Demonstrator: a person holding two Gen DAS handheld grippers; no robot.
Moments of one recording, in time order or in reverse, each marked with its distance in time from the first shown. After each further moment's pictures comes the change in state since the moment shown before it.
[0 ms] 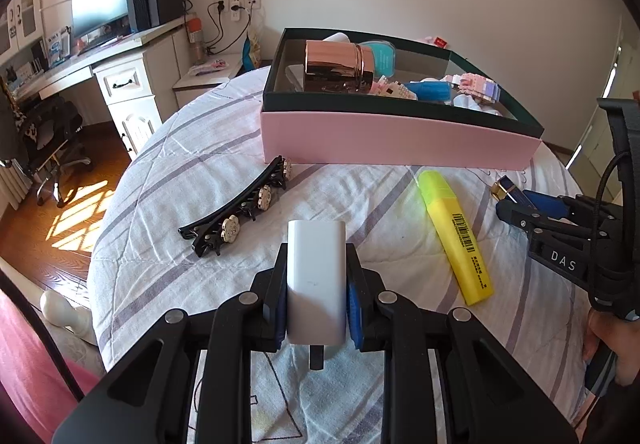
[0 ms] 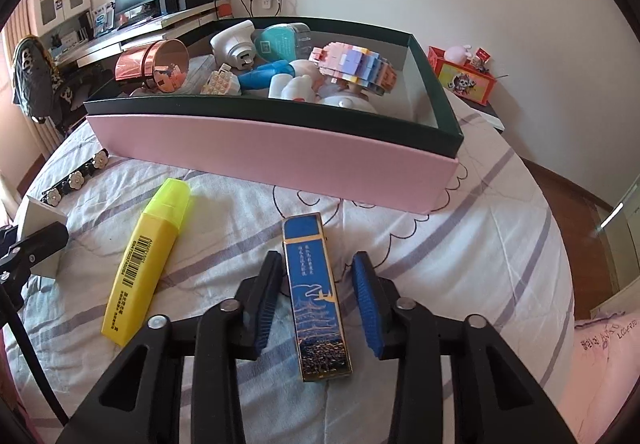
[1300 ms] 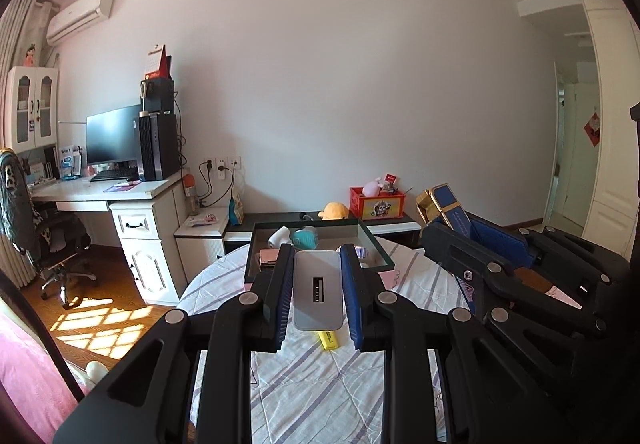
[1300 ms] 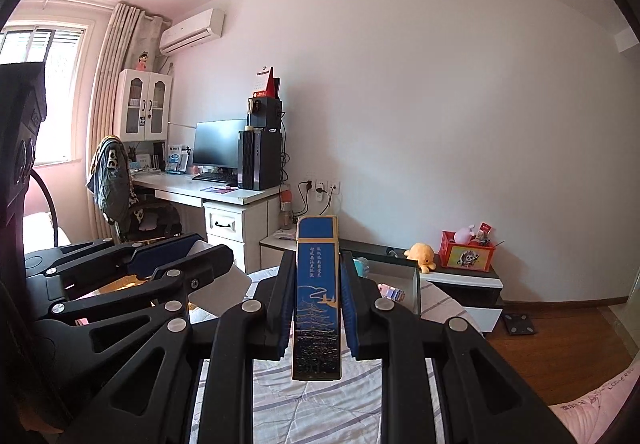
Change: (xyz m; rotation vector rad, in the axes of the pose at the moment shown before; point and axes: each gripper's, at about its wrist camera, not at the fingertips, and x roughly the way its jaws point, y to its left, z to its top) left arm -0.282 -0.071 -0.024 0.098 -0.555 -0.049; right arm -0.305 0.080 -0.064 -0.087 -0.692 0.077
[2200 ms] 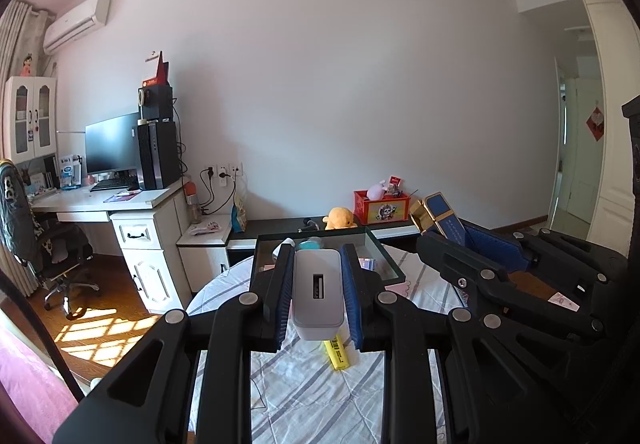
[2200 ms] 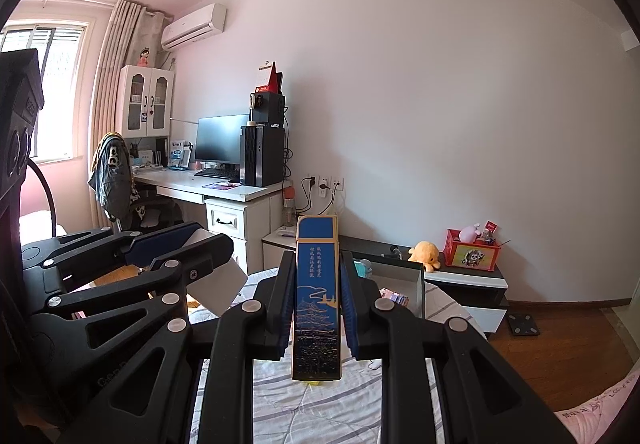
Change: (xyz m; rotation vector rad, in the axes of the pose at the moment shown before) left arm 0.030 -0.004 0.007 0.030 0.005 0.005; right arm 0.040 -0.011 0.004 0.007 0.031 0.023
